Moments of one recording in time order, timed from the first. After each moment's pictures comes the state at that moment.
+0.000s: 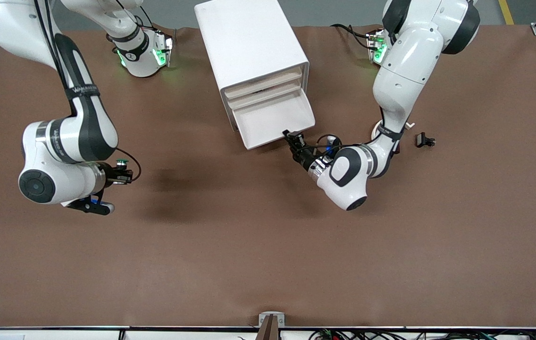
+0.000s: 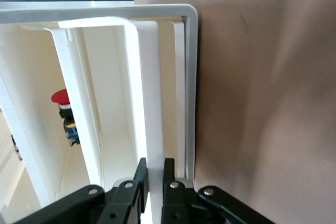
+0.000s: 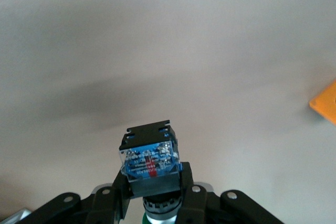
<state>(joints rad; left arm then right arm) -0.44 0.90 -0.04 -1.47 -0.97 1.53 -2.14 0.12 0.42 0.03 -1.65 0.02 1.63 0.40</state>
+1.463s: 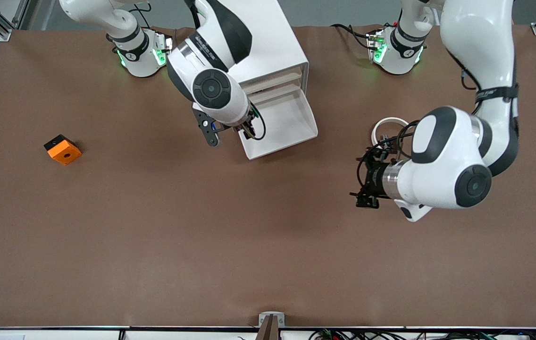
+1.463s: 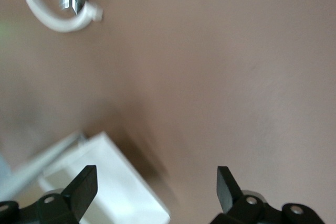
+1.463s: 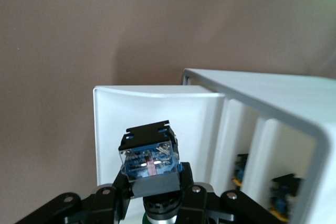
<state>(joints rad) -0.37 0.58 0.08 -1.17 -0.31 1.52 -1.57 0.69 0.44 0.04 -1.51 0.28 1.74 1.84</state>
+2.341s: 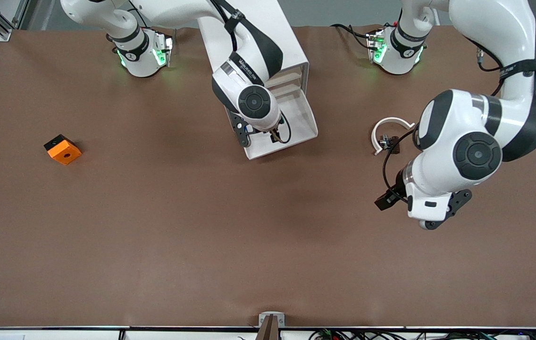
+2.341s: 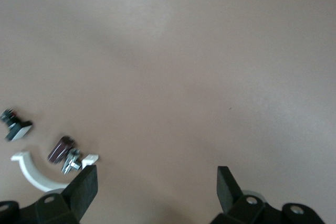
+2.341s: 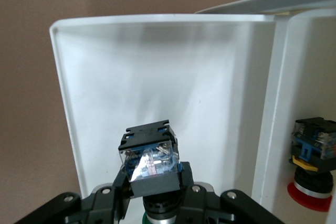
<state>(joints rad) -0.37 0.51 0.08 -1.35 -0.06 1.76 -0.89 0.80 0.58 0.04 -1.51 0.33 1.90 1.96</state>
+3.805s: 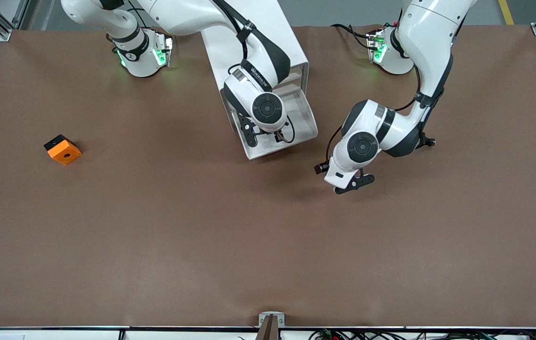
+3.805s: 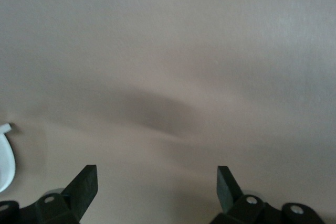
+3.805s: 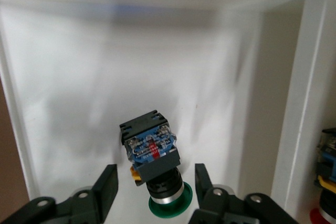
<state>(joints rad) -0.38 0.50 -0.17 -1.88 -0.05 2.16 -0.83 0.83 0.64 0.04 -1.51 0.33 1.91 1.96</state>
